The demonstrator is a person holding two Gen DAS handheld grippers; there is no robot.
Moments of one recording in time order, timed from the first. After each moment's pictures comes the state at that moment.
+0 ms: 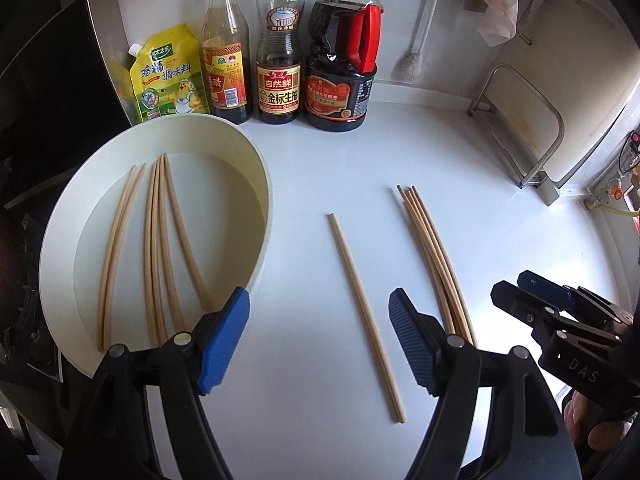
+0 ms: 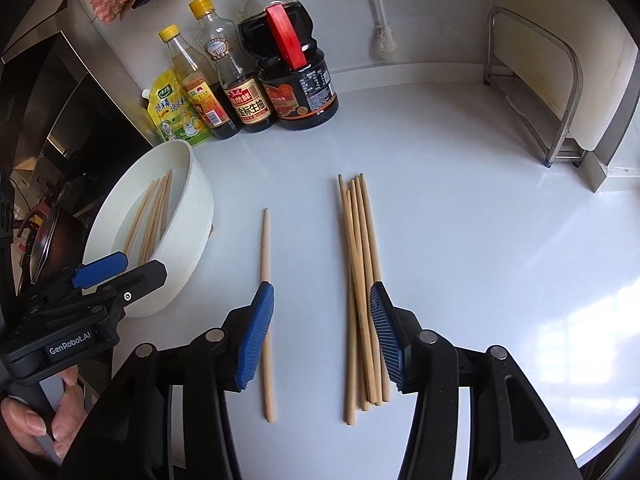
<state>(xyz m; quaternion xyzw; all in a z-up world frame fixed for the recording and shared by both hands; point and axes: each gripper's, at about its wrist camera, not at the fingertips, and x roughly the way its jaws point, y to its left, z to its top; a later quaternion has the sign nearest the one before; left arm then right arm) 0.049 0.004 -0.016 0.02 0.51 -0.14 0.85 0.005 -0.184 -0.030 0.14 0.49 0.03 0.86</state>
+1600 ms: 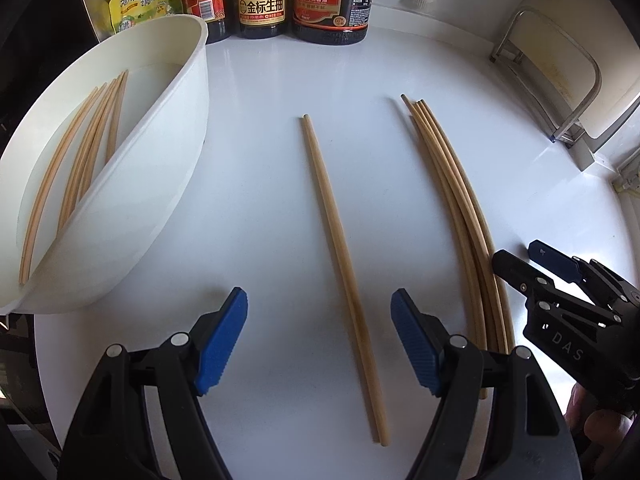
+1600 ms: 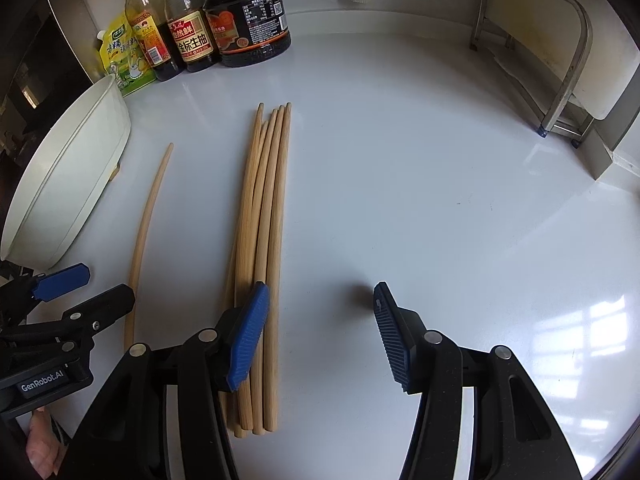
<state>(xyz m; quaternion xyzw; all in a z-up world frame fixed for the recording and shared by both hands) 0.033 -0.041 -0.110 0.01 0.56 -0.11 0.82 0.021 -0.213 -0.109 0.04 0.52 0.00 0.85</state>
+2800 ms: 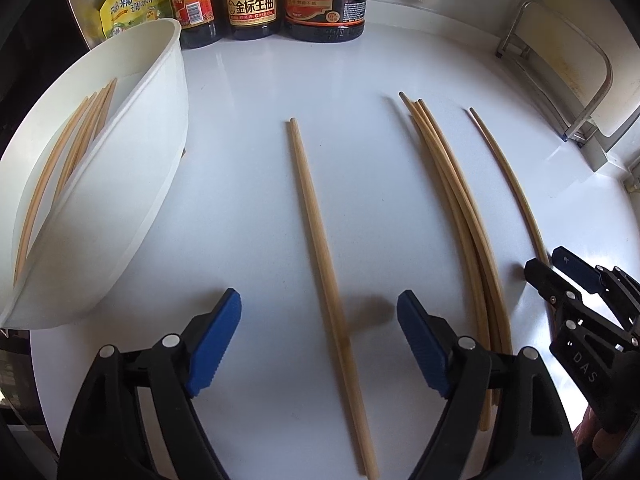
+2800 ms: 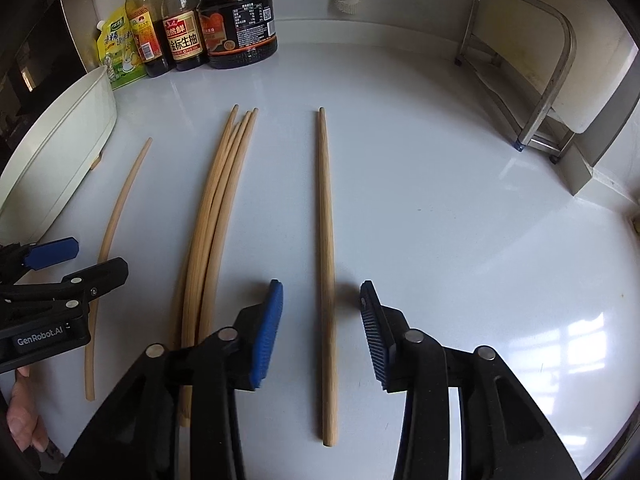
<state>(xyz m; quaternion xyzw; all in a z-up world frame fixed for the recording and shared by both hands) 0.048 -0.057 -0.121 0.02 0.56 -0.10 0.82 0.011 -0.227 -0.116 0.00 0.50 -0.02 0.87</state>
